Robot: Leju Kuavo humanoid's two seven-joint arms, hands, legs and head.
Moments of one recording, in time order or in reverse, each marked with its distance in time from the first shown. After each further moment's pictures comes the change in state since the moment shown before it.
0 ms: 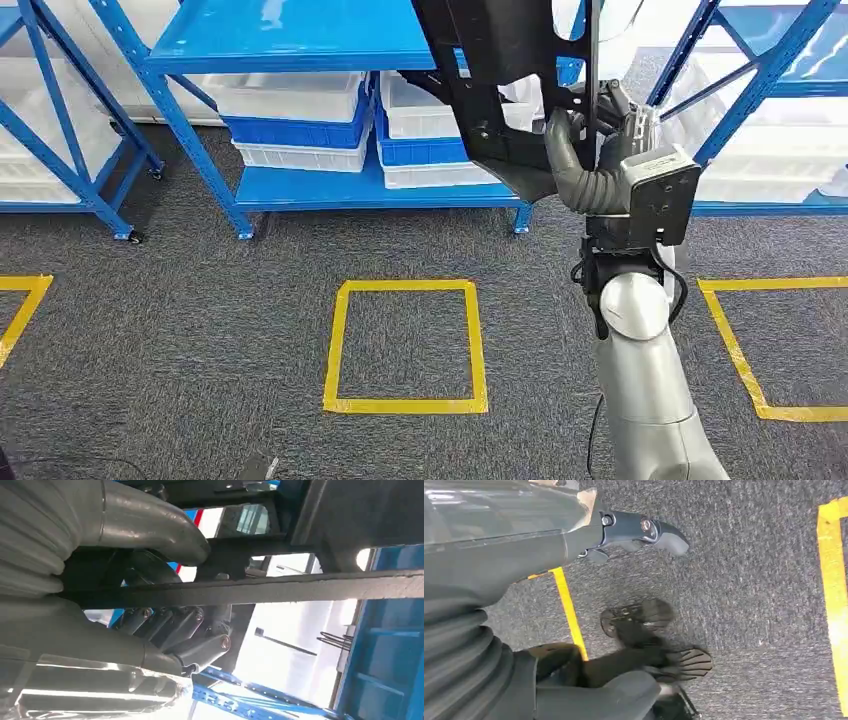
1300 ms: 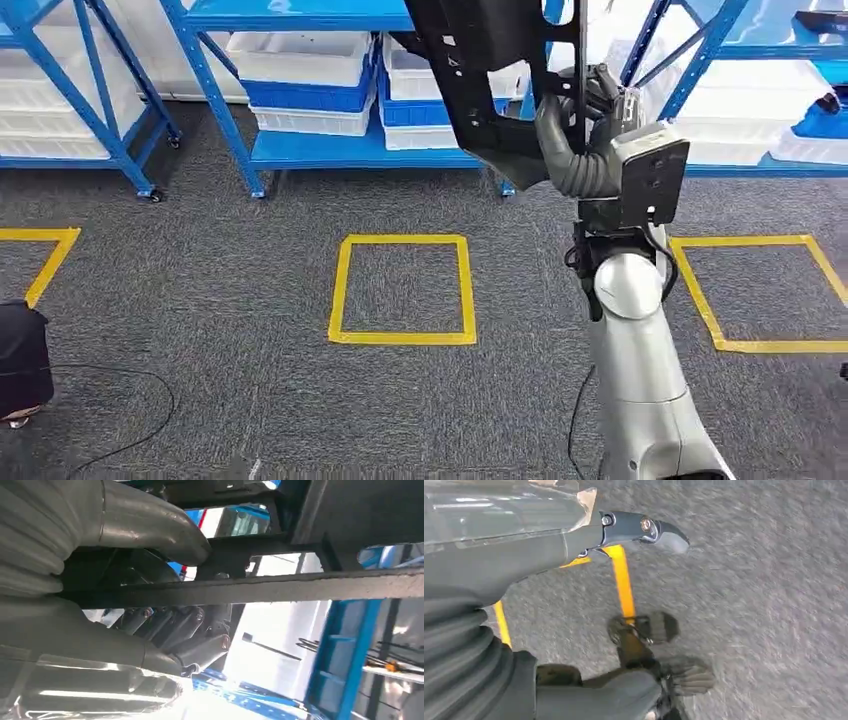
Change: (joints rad) left arm 0.013 0.018 0.024 0.002 0.039 -0.011 -0.019; right arm -0.062 0.013 -0.003 0.082 -0.017 0.030 -0.012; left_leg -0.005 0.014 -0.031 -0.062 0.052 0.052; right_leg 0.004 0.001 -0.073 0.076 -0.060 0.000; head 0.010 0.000
